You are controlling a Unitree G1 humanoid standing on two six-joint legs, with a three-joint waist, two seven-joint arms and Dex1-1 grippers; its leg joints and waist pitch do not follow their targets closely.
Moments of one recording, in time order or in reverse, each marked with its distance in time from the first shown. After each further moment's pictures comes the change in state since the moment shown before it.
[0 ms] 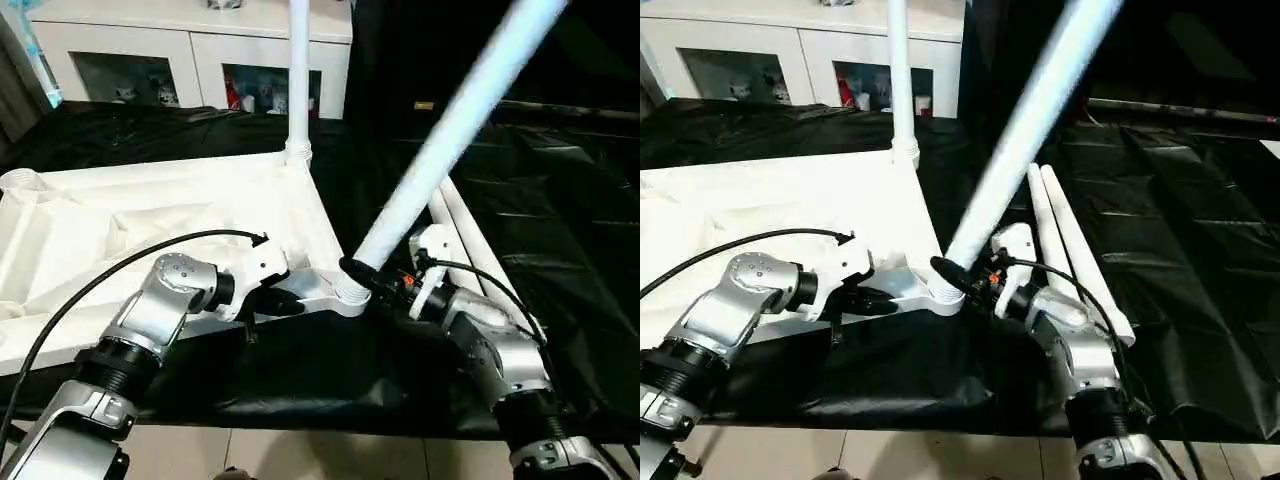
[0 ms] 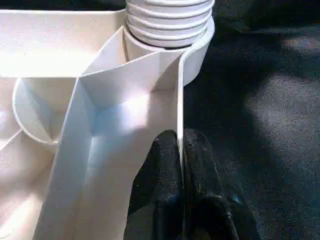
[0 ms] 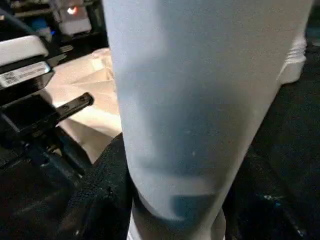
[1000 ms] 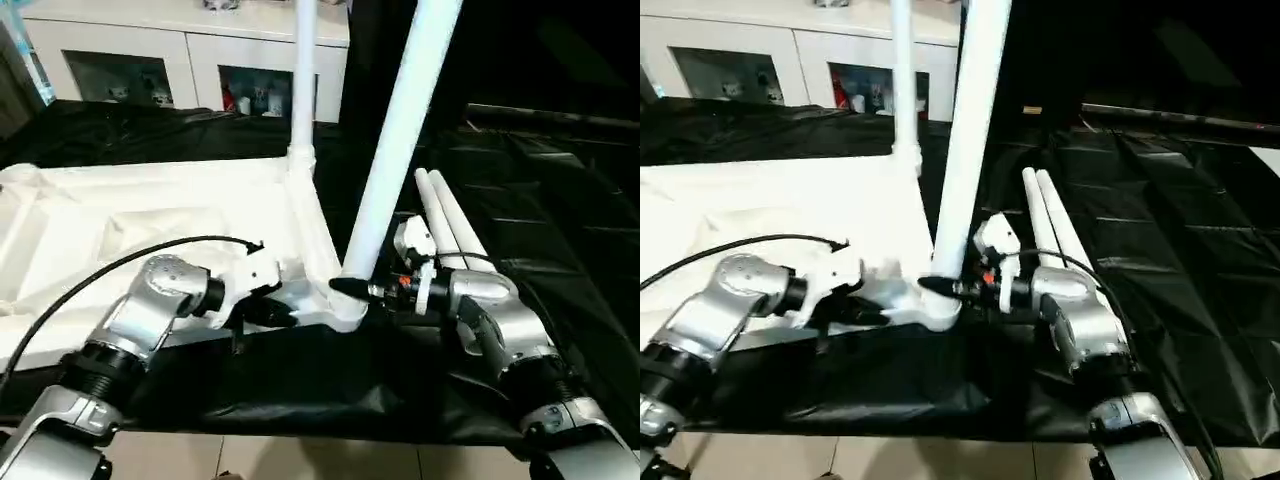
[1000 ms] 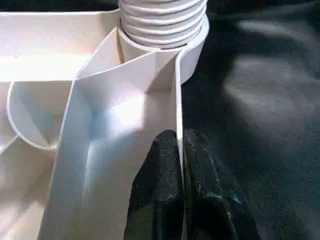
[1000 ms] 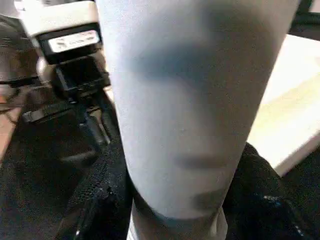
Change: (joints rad) left arm 0.028 0.056 -0.035 -0.050 -0.017 -0.041 -0.114; right arm -0.093 -0.079 0.063 0.100 -0.015 0.014 0.302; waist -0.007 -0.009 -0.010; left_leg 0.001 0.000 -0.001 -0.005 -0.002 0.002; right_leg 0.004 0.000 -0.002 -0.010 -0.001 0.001
